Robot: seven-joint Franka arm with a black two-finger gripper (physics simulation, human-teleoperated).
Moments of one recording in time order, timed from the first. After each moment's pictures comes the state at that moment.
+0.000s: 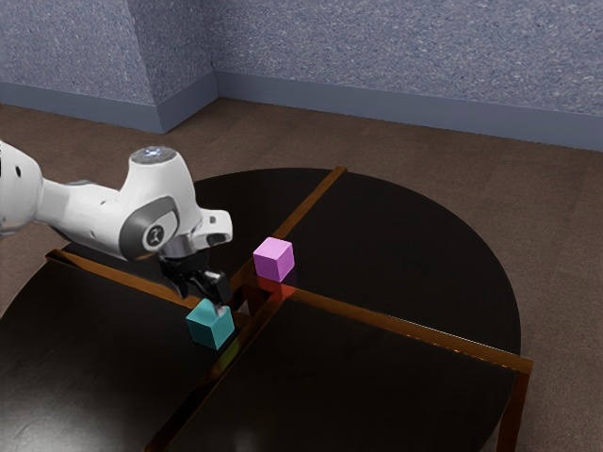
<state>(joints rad) -0.04 0.09 0.04 -2.29 0.01 2.43 0.08</state>
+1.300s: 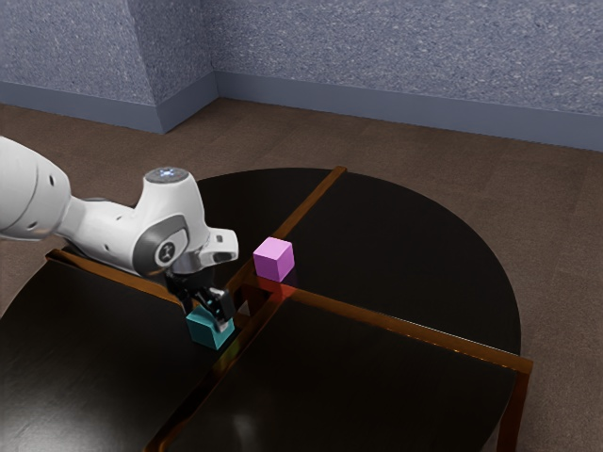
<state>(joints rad) -0.04 0.20 0.05 -2.26 0.02 2.47 0.09</state>
